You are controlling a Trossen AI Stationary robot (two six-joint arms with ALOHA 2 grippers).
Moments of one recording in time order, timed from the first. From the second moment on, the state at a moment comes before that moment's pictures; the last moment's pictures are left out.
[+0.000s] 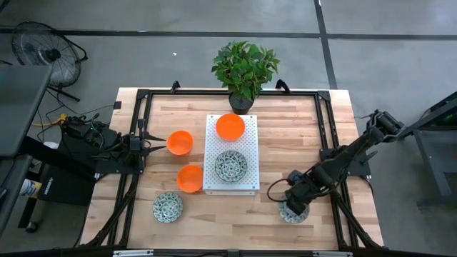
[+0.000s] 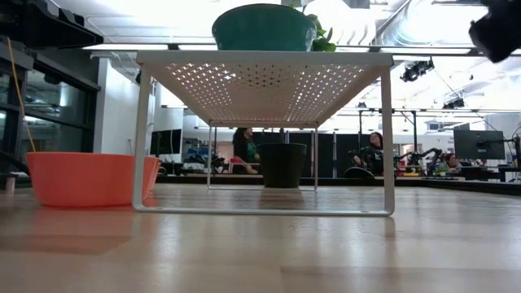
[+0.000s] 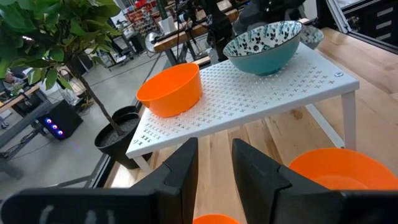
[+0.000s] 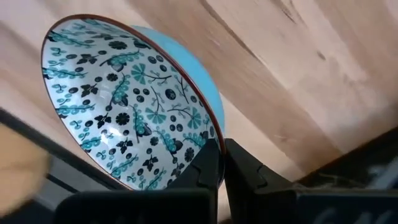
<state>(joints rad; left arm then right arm) -0.45 0.01 0.41 -0.58 -0.56 0.28 0.62 1.41 0.98 -1.04 -0.19 1.43</state>
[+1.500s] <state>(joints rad) -0.45 0.01 0.41 -0.58 -0.56 0.28 -0.04 1.44 1.58 -1.13 -0.33 0.86</state>
